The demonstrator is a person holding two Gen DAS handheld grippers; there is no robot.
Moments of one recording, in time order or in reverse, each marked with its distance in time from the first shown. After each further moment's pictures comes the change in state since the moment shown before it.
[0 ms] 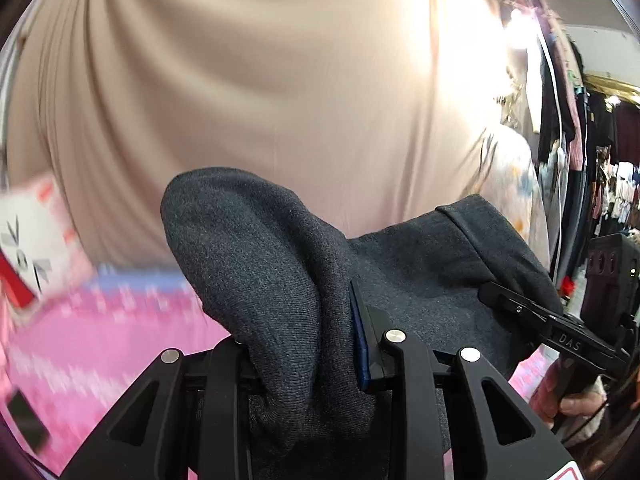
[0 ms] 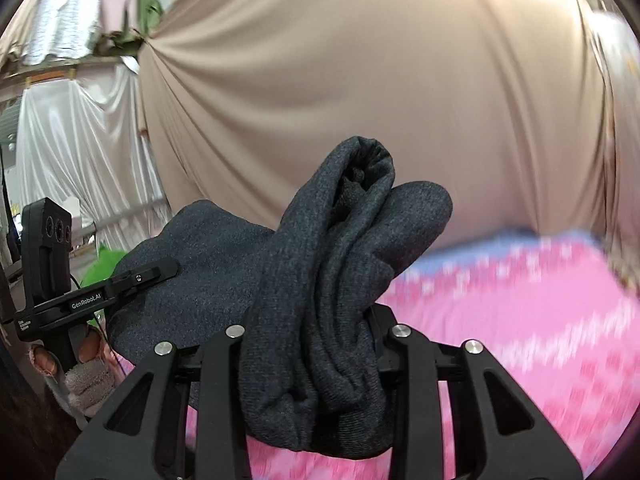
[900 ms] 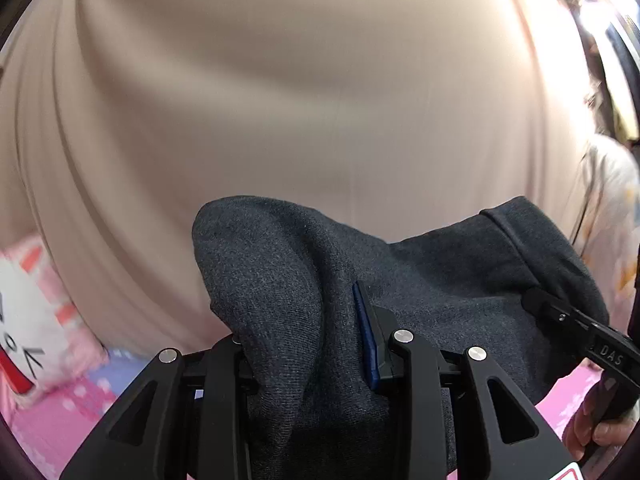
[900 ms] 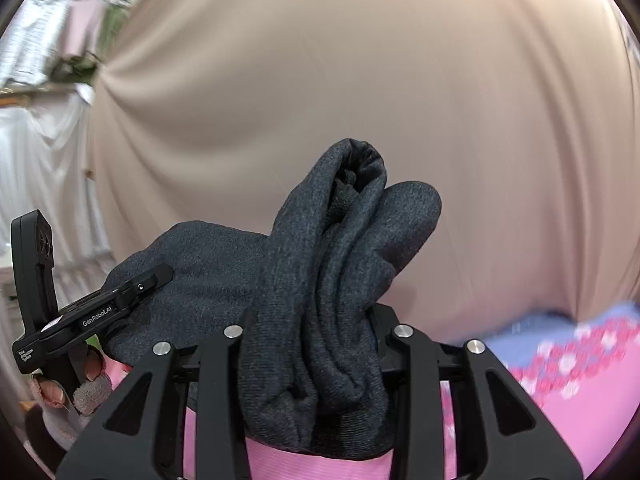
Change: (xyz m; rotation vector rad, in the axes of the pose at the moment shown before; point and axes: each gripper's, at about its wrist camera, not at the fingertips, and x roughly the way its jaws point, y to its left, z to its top) left arm 0.276 0.087 0.071 0.031 -0.033 0.211; right arm 0.264 -0.132 0.043 0.081 -0.017 -0.065
